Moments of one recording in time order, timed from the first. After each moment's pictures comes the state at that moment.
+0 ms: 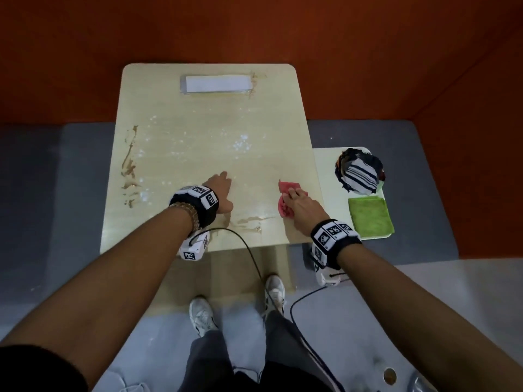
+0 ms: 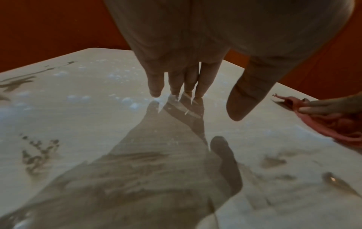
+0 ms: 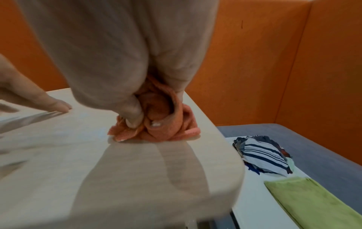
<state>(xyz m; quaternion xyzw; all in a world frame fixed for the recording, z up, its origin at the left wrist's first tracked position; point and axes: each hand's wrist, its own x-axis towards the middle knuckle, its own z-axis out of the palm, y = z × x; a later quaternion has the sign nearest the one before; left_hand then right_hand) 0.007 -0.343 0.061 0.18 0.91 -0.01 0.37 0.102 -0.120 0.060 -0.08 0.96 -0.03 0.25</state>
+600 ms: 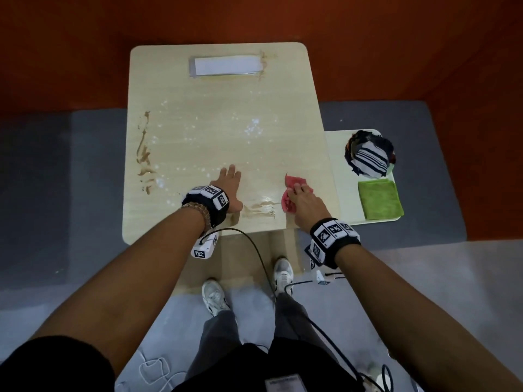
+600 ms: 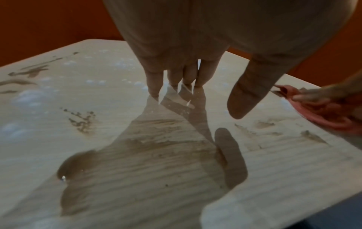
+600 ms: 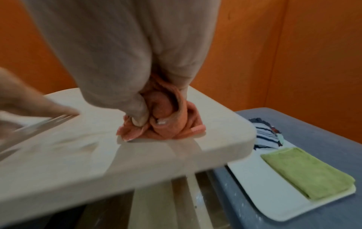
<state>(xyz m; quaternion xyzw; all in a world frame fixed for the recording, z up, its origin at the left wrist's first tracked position) 0.028 -0.366 0.035 0.18 0.90 0.02 0.41 0.125 -0.157 0.055 -0.01 0.97 -0.06 0.25</state>
